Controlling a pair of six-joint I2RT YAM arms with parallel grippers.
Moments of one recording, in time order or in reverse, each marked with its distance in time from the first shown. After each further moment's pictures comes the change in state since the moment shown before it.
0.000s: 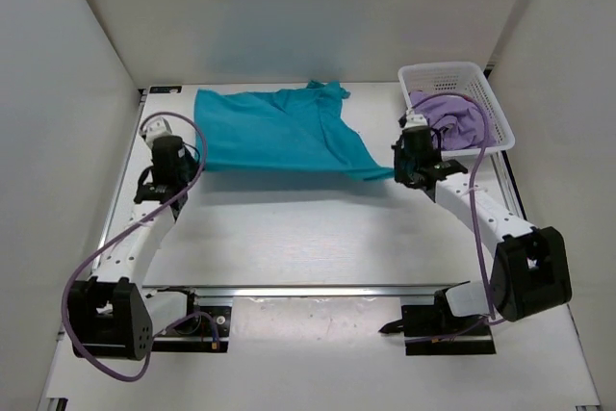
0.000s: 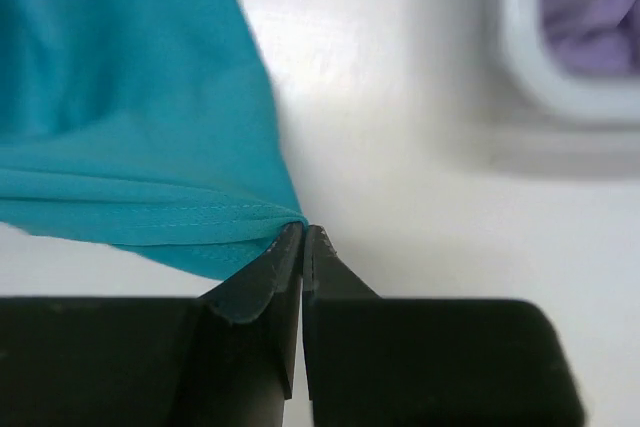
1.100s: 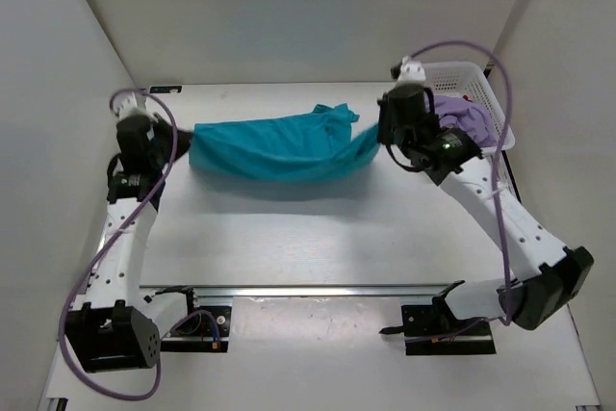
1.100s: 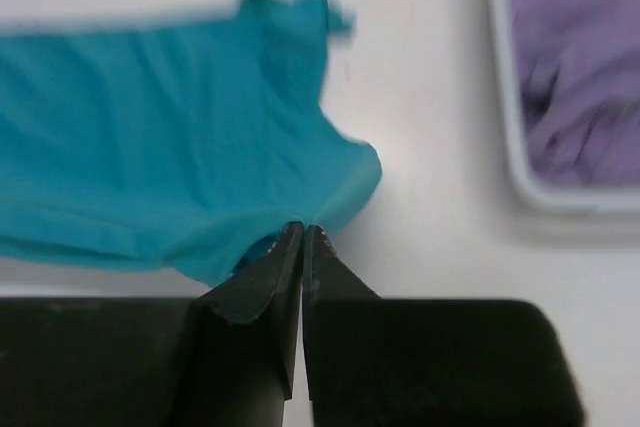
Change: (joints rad) left arm 0.130 -0.071 0.113 -0.133 0.312 -0.128; right arm 0.247 -0.046 0.404 -0.308 0.163 0.187
